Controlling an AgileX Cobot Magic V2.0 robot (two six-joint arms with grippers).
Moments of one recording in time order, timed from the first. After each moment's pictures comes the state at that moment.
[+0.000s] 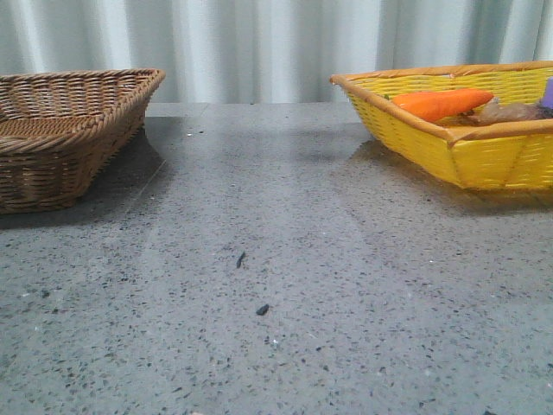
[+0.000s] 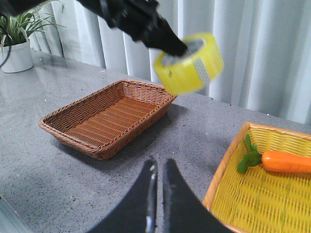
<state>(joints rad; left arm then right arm) -0.52 1.82 -2.17 -0.18 1.06 0.13 0.54 0.39 -0.90 0.11 0.68 -0.07</state>
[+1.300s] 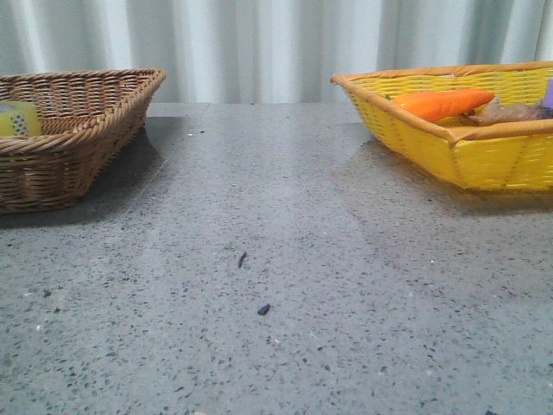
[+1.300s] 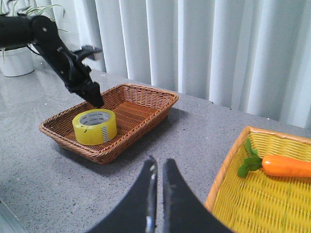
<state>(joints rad) -0.04 1.63 -1.52 -0.09 1.06 0.14 0.54 0.39 -0.90 0.11 0.66 -0.07</state>
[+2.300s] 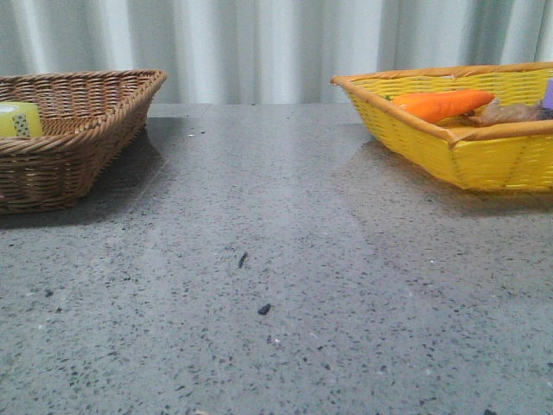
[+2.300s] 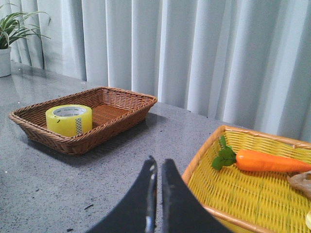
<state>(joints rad) -0.18 0.35 -0.58 -0.32 0.59 0.17 0.54 0.06 -0.52 0.00 0.49 -0.08</state>
